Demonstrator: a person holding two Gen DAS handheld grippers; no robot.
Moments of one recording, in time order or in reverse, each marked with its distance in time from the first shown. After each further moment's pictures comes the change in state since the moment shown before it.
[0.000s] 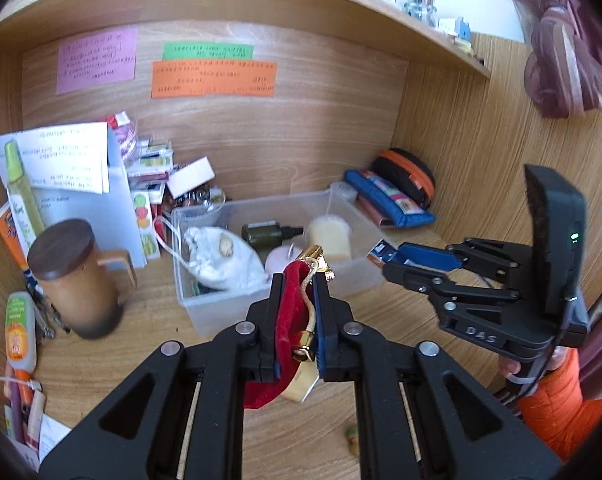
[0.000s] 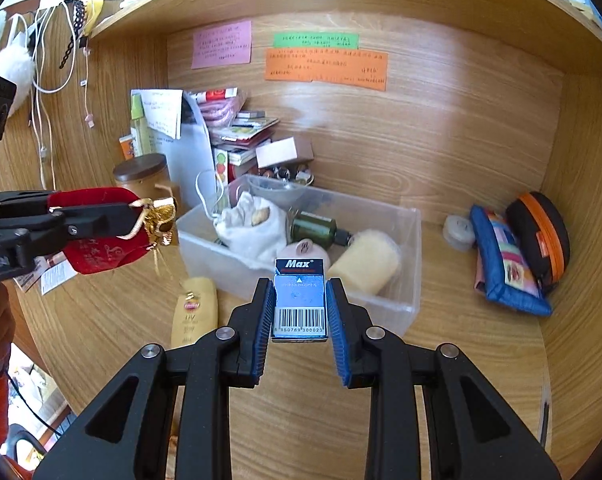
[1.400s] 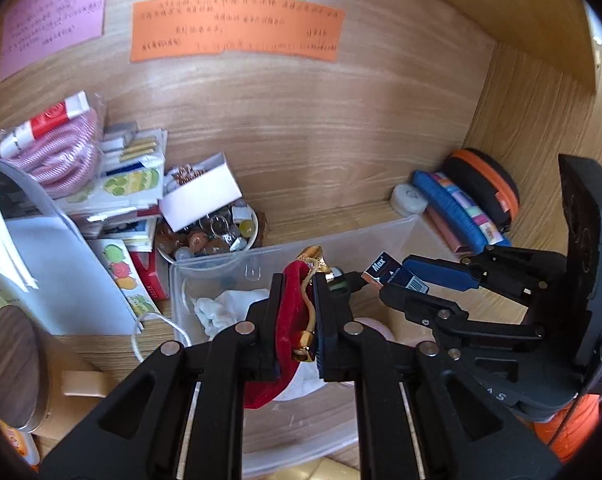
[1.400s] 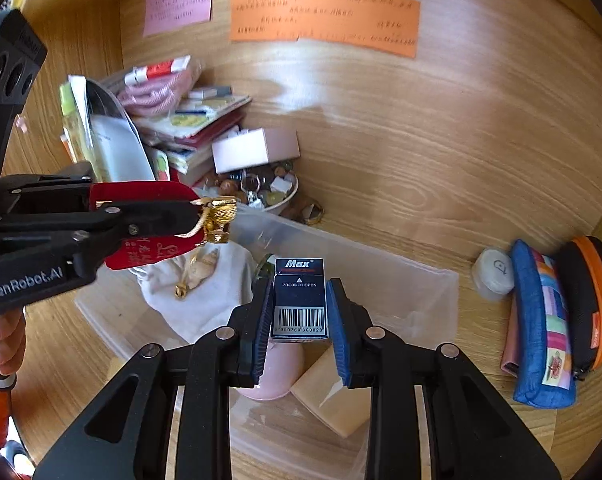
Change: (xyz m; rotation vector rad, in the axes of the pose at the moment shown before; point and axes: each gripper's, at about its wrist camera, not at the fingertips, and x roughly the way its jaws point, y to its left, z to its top) left arm 0.147 0.055 0.066 -0.052 0.165 0.066; right arm 0.134 -0.027 0.068 -0.031 0.151 0.017
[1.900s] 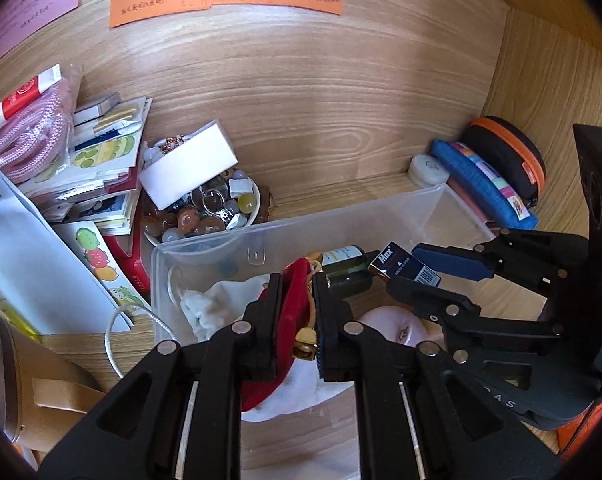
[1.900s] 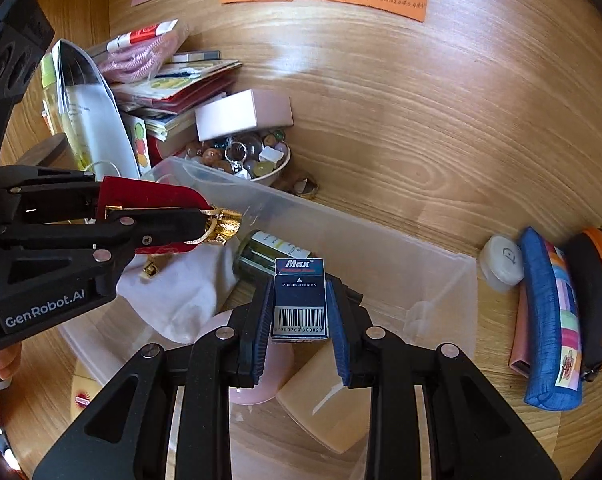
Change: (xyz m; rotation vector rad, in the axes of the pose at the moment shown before) left arm 0.033 -0.005 -0.013 0.037 0.061 0.051; right arm 0.026 -0.005 -0.008 -0.016 0.056 -0.021
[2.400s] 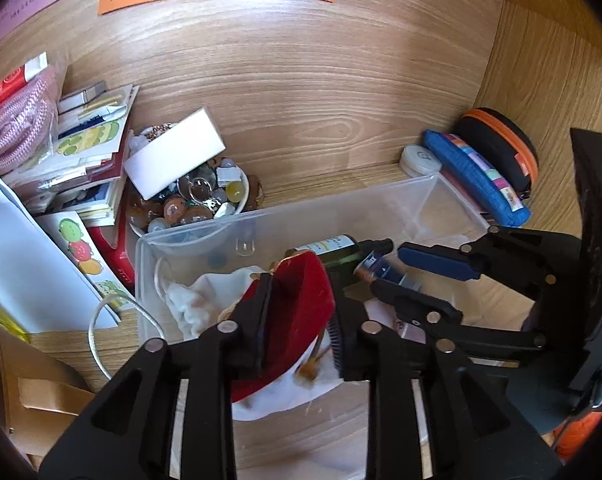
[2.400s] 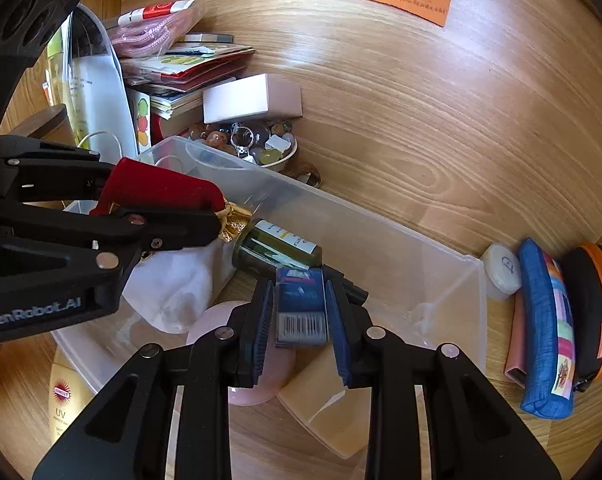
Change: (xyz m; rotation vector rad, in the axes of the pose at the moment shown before) left arm 0.005 0.000 -0.005 -0.004 0.022 -0.054; right arm 0.008 0.011 -0.004 -0.073 -0.004 -0.051
